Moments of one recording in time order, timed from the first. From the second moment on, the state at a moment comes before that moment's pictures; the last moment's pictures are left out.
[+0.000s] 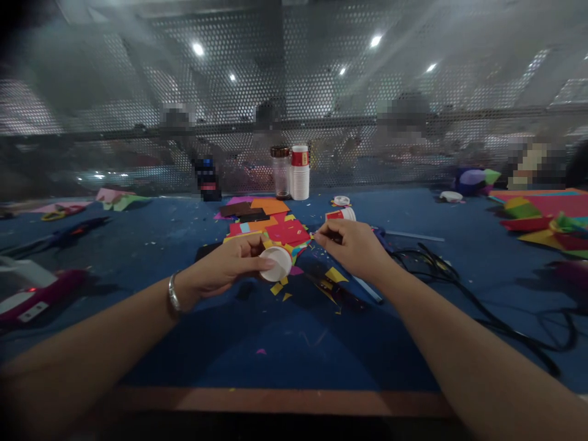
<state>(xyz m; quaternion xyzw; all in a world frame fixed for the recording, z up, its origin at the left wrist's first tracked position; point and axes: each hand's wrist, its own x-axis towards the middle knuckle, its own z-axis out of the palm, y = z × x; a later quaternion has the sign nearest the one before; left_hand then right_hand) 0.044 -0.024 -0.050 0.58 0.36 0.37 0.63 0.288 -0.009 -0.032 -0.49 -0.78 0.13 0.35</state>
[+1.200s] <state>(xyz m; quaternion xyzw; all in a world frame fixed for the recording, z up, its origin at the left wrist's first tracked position) 0.052 -0.024 -0.051 0.58 0.37 0.36 0.63 0.281 -0.010 -0.033 -0.47 -0.78 0.23 0.33</state>
